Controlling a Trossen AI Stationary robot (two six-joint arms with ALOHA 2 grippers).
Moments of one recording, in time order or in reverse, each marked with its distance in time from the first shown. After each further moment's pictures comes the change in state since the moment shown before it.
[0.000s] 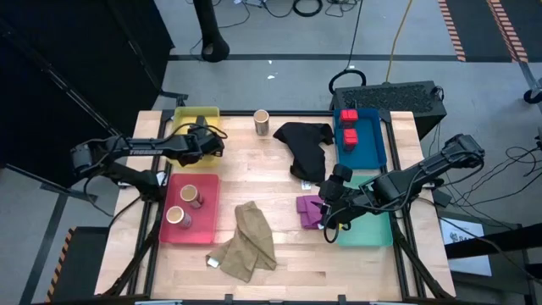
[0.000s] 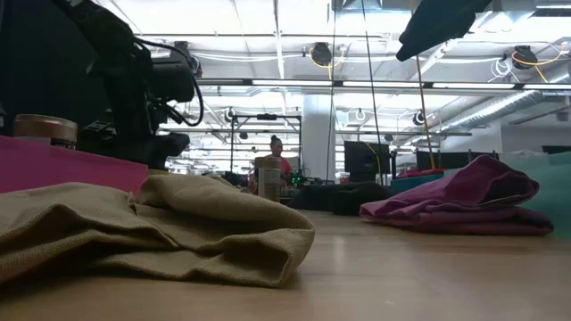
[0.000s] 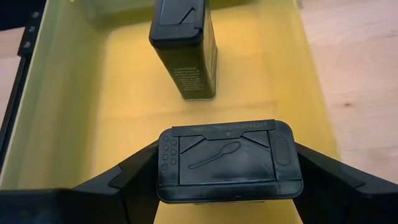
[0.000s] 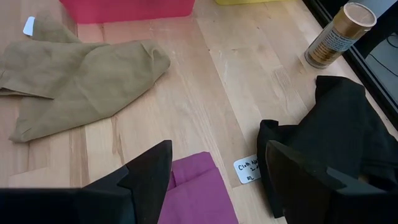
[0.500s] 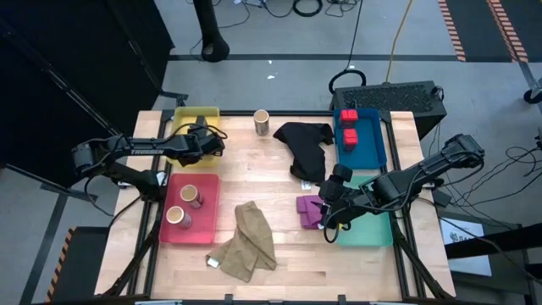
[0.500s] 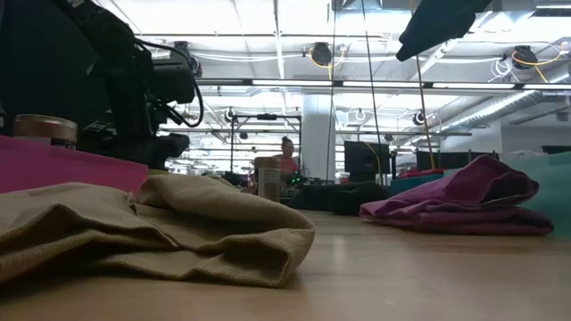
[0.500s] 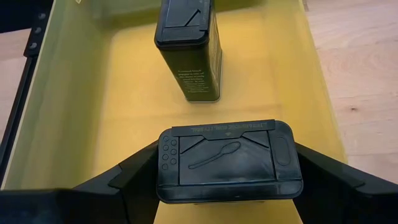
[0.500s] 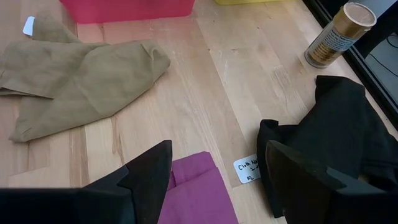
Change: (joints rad) left arm 0.000 0.013 0.000 0.000 -0.017 -0.017; right arm 0.000 0.000 0.000 0.000 0.000 0.000
